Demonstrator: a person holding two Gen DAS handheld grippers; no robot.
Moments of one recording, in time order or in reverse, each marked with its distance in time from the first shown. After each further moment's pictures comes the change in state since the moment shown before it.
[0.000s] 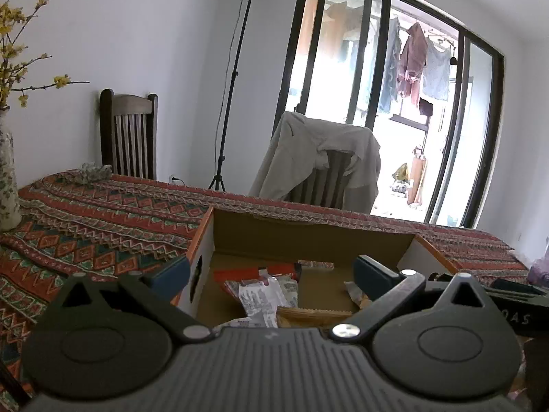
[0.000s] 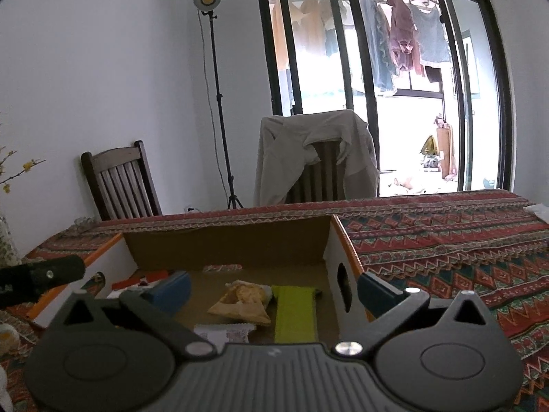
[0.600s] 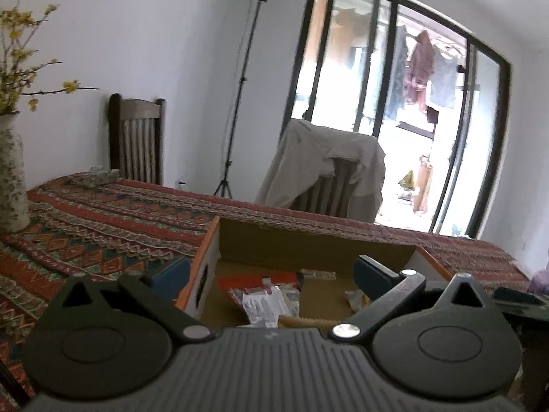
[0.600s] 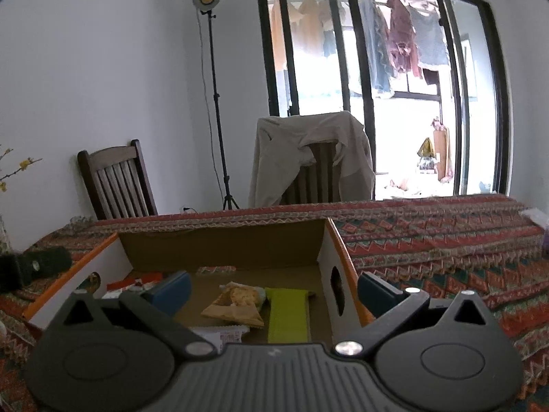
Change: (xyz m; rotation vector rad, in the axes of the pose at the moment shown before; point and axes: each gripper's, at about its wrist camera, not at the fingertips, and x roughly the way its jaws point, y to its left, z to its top) left arm -0.010 -0.003 0.011 -0.029 -0.008 0.035; right arm -0.005 0.002 0.007 -0.028 -0.013 -0.021
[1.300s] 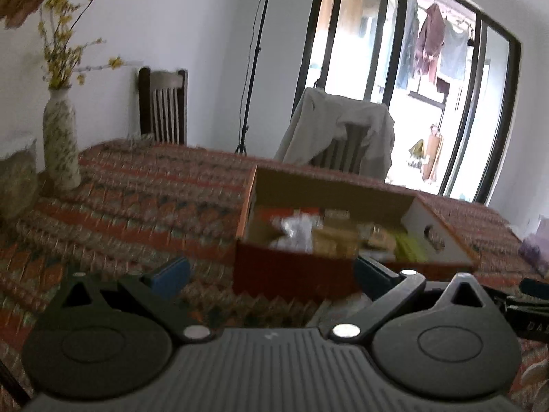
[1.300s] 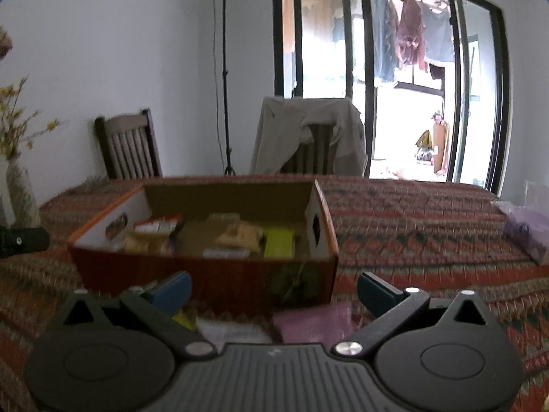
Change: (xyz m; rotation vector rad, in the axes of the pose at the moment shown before) left arm -0.094 0.034 -0.032 0.008 0.133 0.030; right arm -0.100 0.006 -0.039 -0.072 0.125 -0.011
